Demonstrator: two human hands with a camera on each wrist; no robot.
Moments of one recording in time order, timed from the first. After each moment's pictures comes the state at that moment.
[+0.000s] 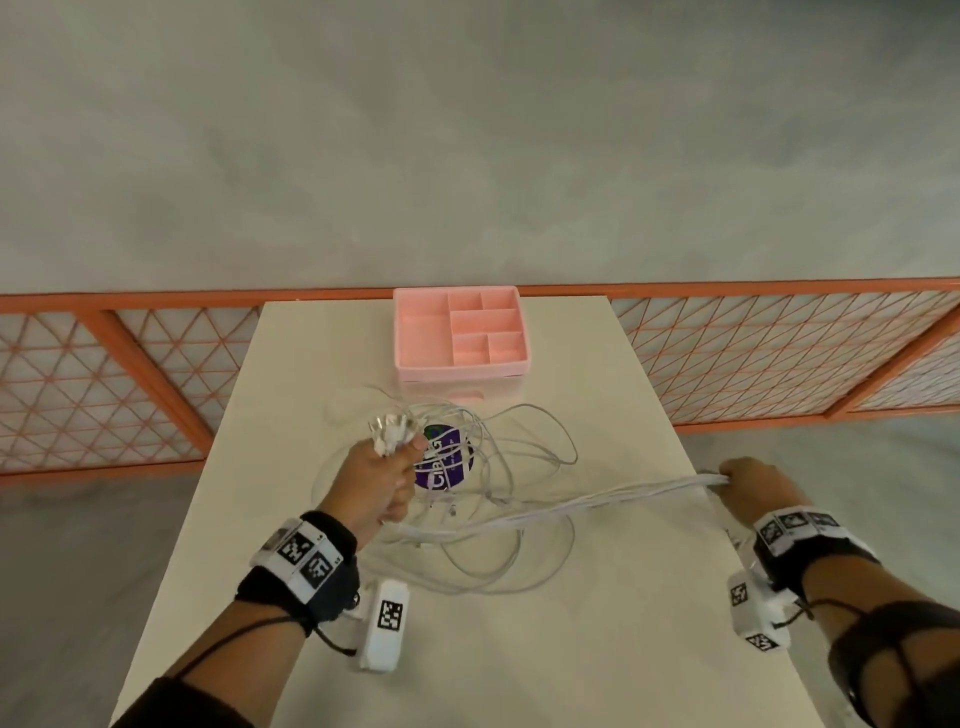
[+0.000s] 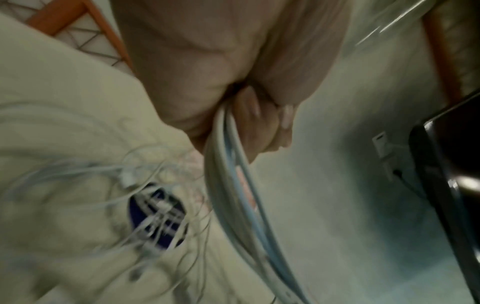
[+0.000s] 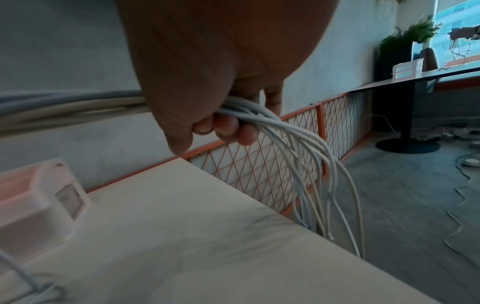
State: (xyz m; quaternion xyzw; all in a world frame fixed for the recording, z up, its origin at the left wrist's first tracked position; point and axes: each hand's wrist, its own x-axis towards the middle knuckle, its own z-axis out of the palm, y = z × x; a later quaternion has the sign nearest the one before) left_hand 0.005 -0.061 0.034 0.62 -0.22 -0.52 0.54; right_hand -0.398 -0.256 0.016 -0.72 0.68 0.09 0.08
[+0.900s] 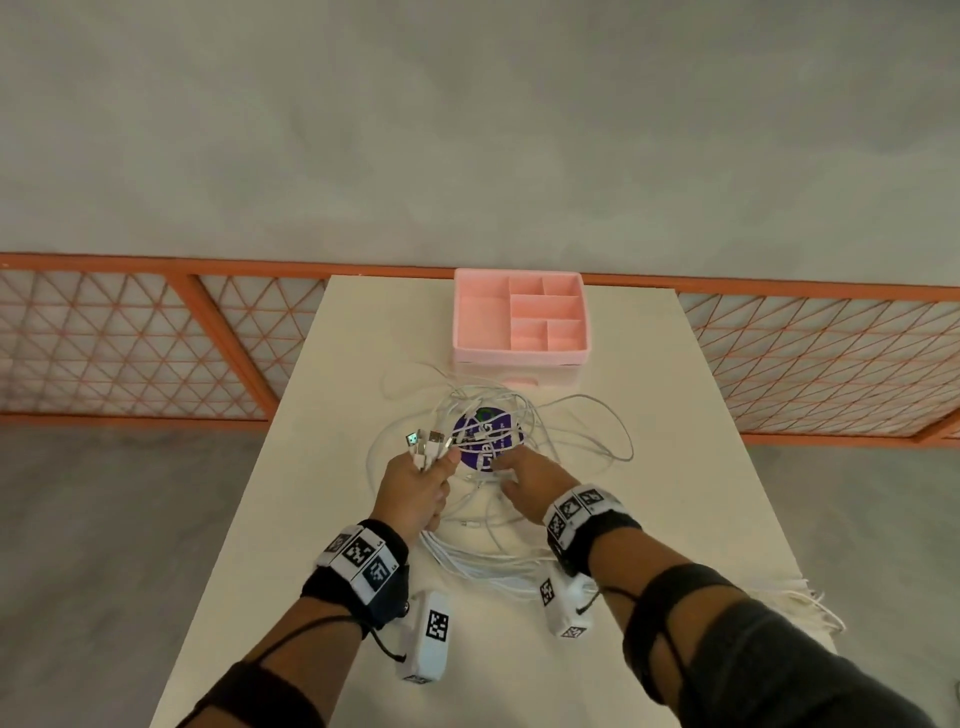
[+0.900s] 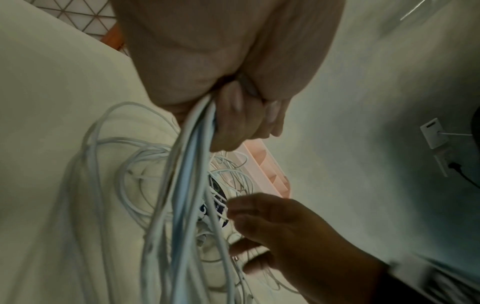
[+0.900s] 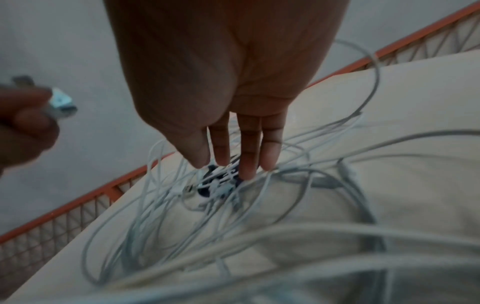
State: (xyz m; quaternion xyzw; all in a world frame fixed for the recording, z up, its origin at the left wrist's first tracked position) left_hand 0.015 -0.030 -0.005 0.70 -0.14 -0.44 0.55; right_hand -0.117 -0.159 -0.032 -0.86 0.38 0.06 0.33
